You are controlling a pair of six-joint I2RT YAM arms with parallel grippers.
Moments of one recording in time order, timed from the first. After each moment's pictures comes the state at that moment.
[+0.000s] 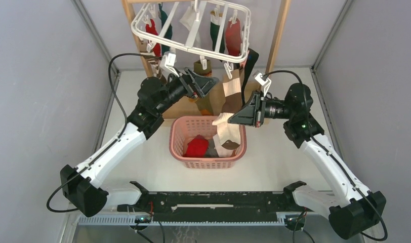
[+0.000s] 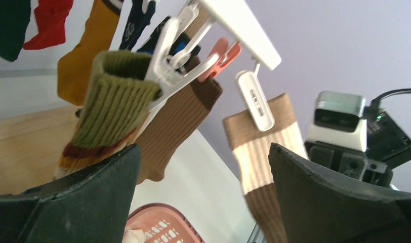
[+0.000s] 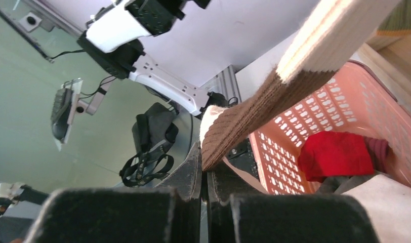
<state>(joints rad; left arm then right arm) -0.60 1.24 1.17 0.20 0.23 -0.69 0.36 1.04 1.02 0.07 -1.14 0.75</state>
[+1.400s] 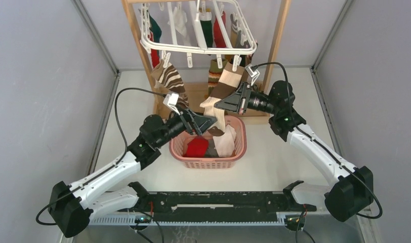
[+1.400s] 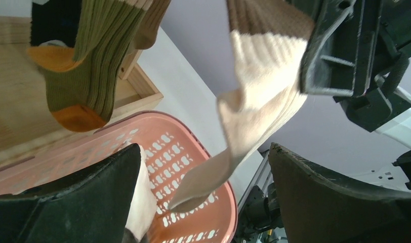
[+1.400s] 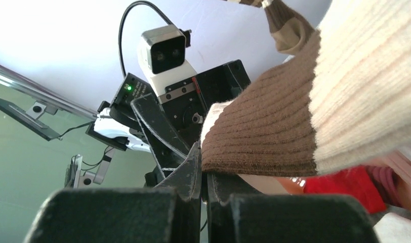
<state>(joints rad) -0.73 0.96 0.67 0.33 0.17 -0.70 0.47 1.20 1.01 0.26 -0.82 0.95</state>
